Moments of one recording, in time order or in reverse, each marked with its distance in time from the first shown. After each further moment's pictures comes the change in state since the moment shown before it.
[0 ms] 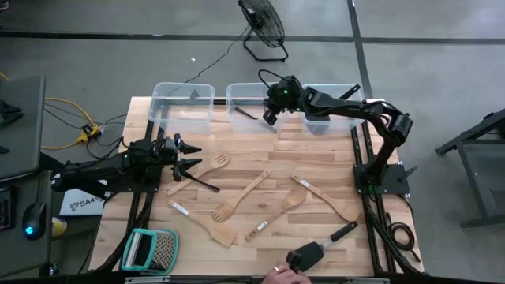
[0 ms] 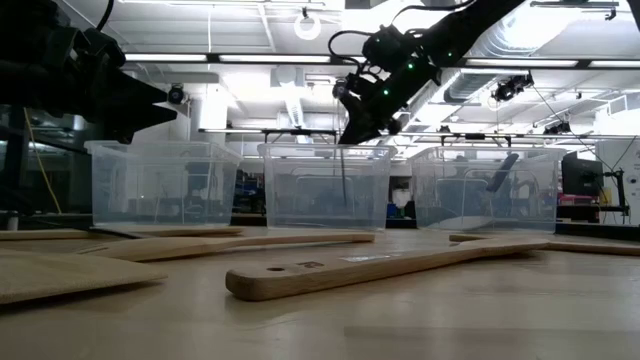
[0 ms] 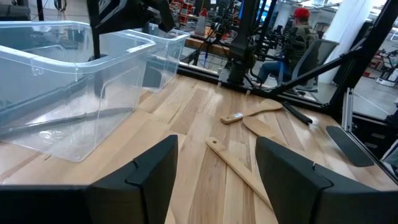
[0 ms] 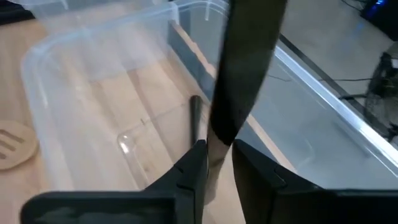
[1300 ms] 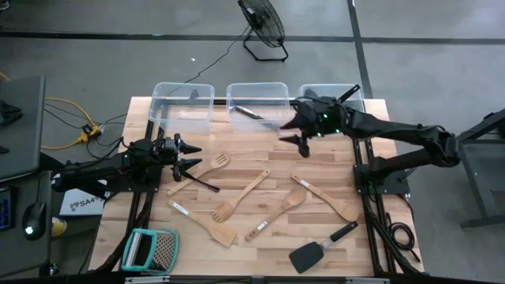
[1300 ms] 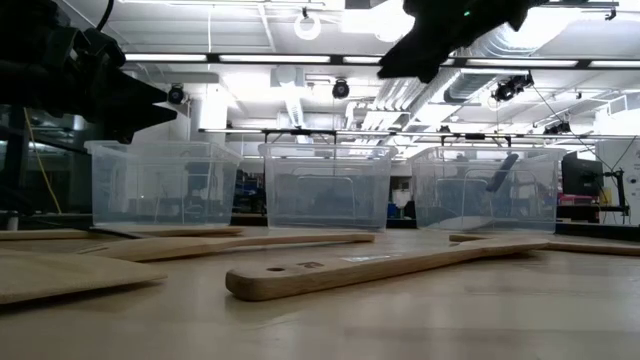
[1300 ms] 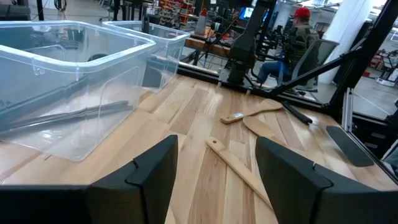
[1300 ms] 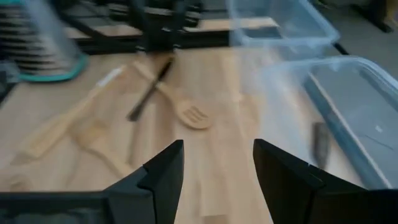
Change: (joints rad) left arm 0.000 0.000 0.000 0.000 0.000 0.000; right arm 0.210 -0.548 -0.315 -0.098 -0.274 -0.051
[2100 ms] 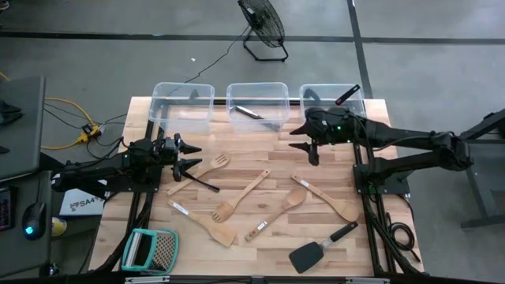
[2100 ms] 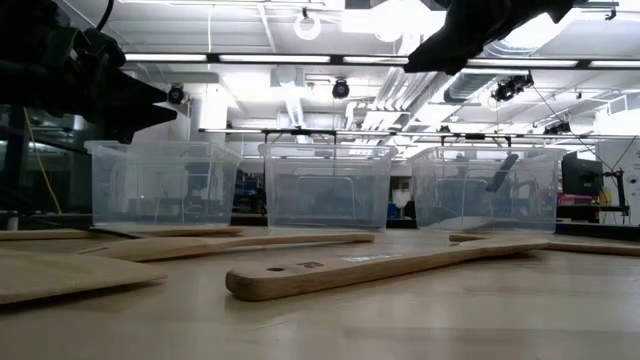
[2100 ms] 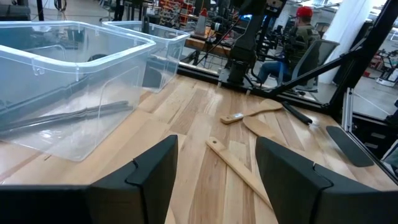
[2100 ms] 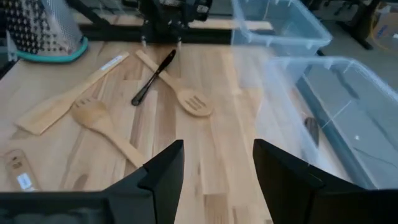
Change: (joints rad) left arm 0.000 0.000 0.000 0.000 0.000 0.000; right arm 0.085 -0.167 -0.121 -0.020 0.141 -0.030
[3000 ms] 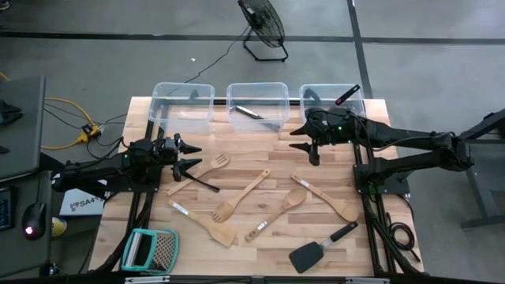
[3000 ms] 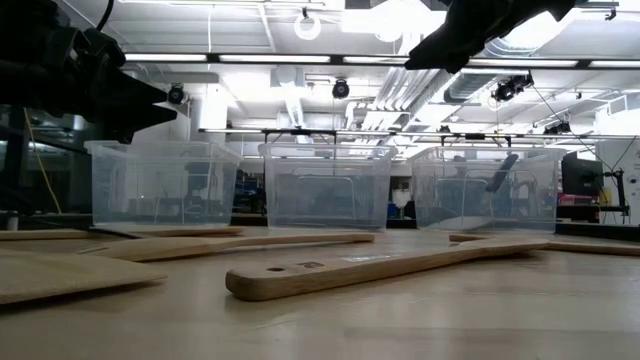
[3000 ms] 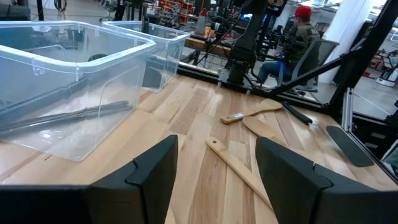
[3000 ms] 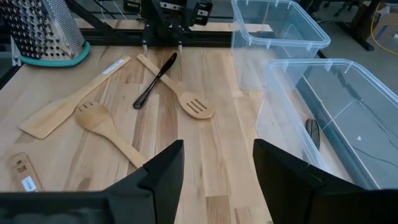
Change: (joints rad) left arm 0.000 0.000 0.000 0.000 0.000 0.000; right arm 0.000 -0.008 0.001 -0.004 -0.005 0.013
